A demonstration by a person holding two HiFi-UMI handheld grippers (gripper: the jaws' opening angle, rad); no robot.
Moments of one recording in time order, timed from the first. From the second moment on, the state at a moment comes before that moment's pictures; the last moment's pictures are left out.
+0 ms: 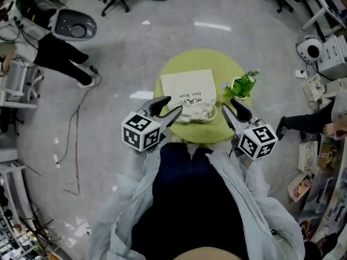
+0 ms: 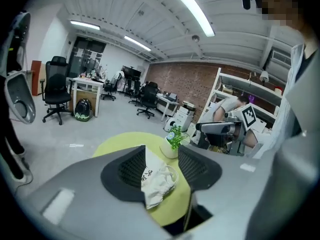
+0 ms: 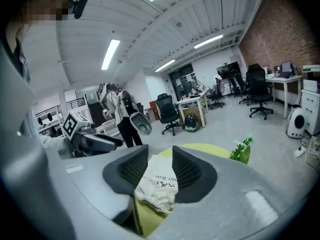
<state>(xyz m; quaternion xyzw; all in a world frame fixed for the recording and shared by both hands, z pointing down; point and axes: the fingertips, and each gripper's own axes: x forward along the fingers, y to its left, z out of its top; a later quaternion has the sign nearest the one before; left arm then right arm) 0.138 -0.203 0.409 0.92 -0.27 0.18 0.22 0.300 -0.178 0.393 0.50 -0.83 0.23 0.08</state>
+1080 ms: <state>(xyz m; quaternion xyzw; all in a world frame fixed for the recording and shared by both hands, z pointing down) 0.159 -0.189 0.381 0.94 -0.27 0.08 0.19 0.308 -0.158 0.383 0.54 -0.82 0.17 0.08</state>
